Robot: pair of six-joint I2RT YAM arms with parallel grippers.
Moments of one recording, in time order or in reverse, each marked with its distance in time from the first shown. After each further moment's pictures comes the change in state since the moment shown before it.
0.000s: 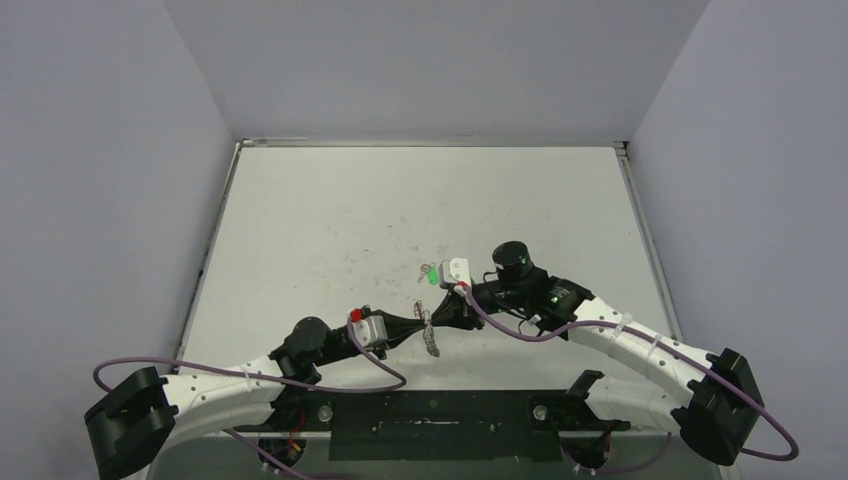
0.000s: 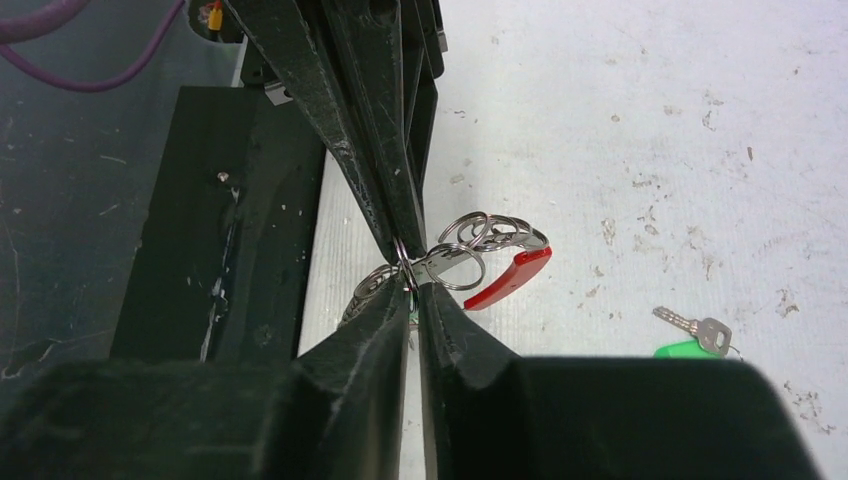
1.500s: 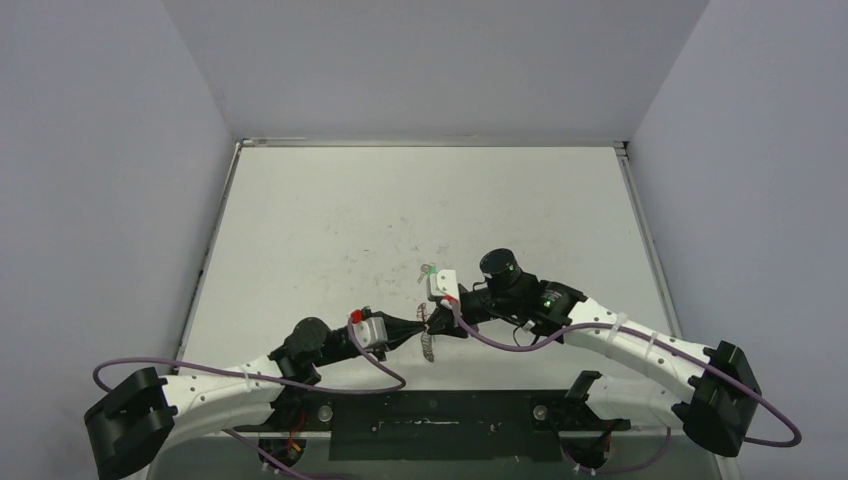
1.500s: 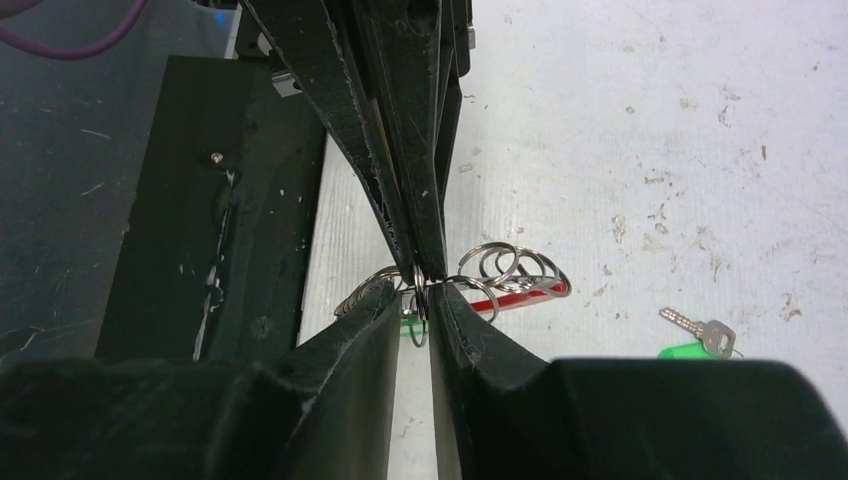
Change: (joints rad) left arm -0.001 -0.005 -0.003 -0.011 0.008 0.000; right arm 0.103 0.020 0.027 -0.055 0.108 -0.041
